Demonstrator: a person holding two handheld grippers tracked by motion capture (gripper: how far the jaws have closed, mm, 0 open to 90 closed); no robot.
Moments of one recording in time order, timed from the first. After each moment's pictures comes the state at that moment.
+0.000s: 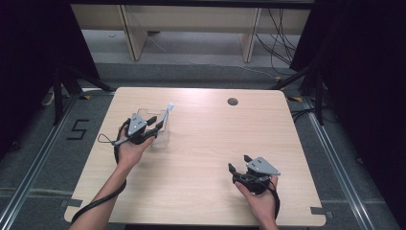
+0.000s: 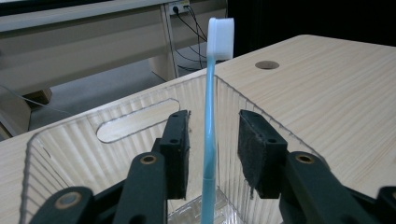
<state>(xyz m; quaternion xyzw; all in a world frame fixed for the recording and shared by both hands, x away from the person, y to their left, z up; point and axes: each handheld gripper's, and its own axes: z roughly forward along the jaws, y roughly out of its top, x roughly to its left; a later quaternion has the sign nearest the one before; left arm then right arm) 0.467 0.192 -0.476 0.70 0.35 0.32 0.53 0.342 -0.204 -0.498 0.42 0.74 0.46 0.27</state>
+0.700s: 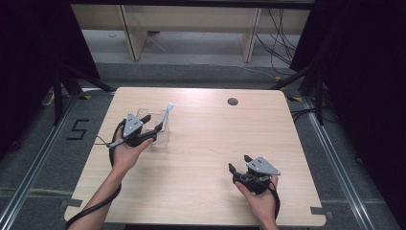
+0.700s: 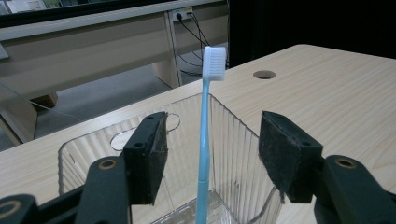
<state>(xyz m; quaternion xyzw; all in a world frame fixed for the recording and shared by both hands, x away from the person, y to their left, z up) 0.449 0.196 -0.459 0.70 0.36 0.32 0.53 0.342 -0.205 -0.498 0.42 0.73 0.45 0.28</state>
